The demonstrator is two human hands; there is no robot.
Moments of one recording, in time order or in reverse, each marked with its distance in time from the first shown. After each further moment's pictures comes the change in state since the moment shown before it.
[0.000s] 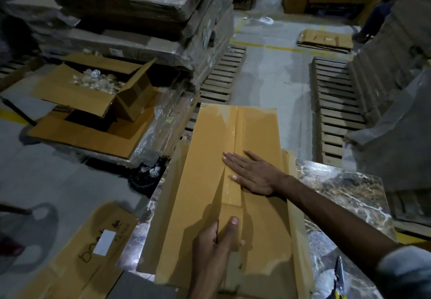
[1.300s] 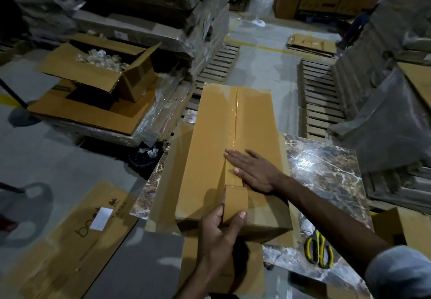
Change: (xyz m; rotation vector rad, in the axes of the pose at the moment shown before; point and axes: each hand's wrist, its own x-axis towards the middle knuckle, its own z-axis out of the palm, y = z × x) left_hand -0.102 -0.097 -0.055 -0.005 -0.111 0.255; right_hand -0.083 -0.134 0.045 0.097 0.062 0.074
